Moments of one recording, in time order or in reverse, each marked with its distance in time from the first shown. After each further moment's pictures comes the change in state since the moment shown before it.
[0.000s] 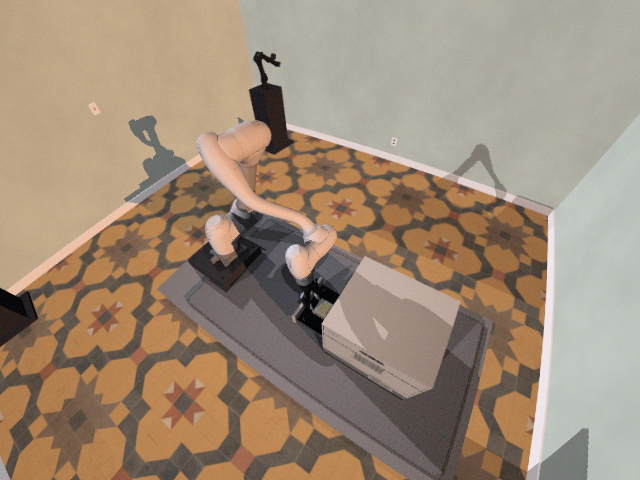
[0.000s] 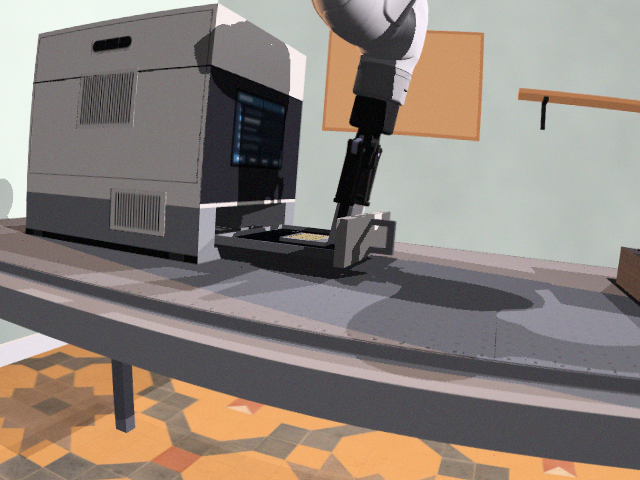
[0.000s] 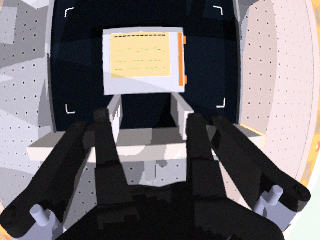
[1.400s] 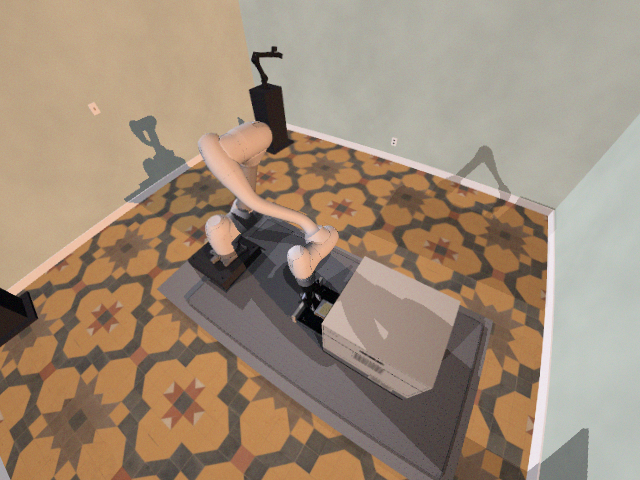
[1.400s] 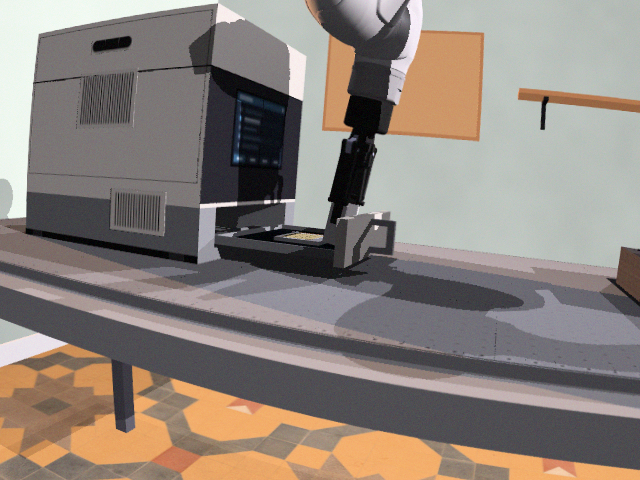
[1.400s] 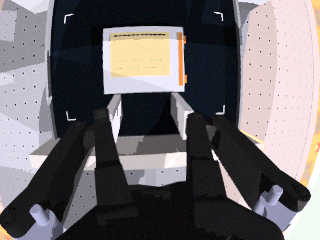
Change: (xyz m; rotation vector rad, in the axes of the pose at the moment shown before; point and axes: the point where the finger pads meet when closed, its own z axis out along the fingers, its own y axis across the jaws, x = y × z) arm 0.009 0.000 0.002 0.000 0.000 0.000
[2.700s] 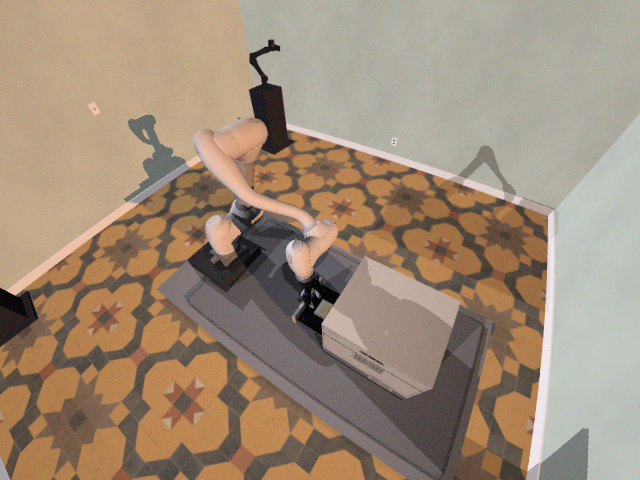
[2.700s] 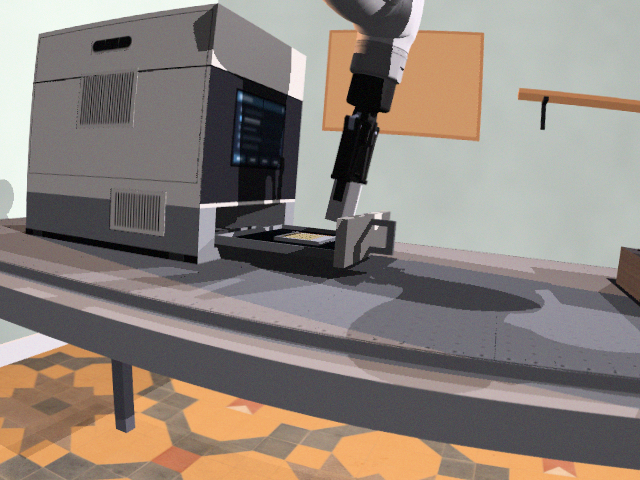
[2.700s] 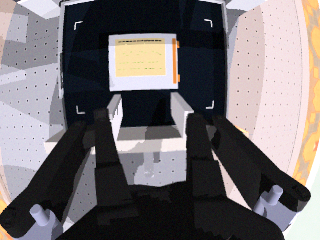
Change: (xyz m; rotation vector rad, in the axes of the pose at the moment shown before) arm 0.005 0.000 -0.037 0.000 0.000 0.000
